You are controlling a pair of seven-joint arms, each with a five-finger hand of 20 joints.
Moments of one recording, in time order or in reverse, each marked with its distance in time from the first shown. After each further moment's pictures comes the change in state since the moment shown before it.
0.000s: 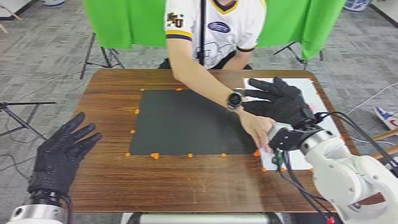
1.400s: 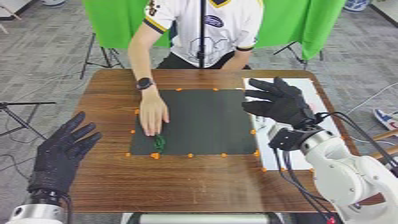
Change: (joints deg) left arm -0.1 0.3 0.0 0.0 -0.2 -0.1 0.3; right arm -0.2 0.0 0.2 0.0 0.0 0.0 0.0
